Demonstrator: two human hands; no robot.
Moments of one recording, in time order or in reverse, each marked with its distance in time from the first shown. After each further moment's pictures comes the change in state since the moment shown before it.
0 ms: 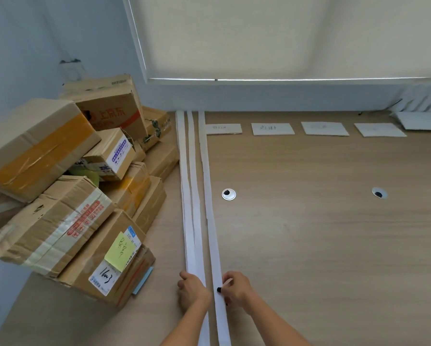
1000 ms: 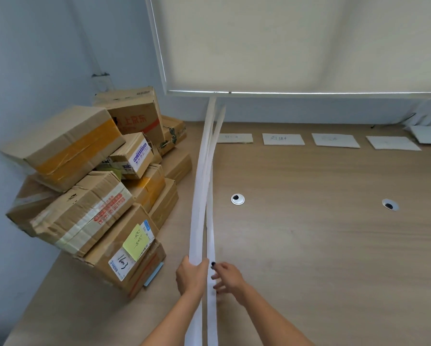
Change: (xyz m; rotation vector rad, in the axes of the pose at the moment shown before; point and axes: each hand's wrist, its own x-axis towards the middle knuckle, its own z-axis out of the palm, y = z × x) left_hand -0.023 -0.006 -0.043 -0.608 0.205 0.167; right_hand -0.018 -0.034 0.015 0.141 -0.098 -0.072
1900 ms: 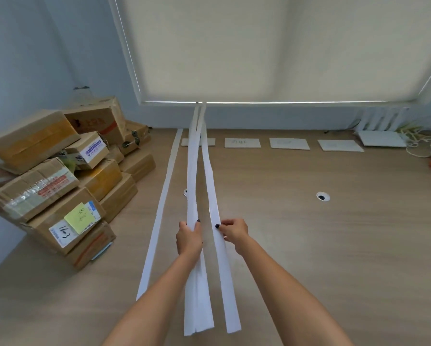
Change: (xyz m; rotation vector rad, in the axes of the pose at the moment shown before) left_hand -0.160 0.089 0.120 -0.140 -0.045 0.137; right_hand -0.080 0.024 -0.220 0.148 0.263 -0.197
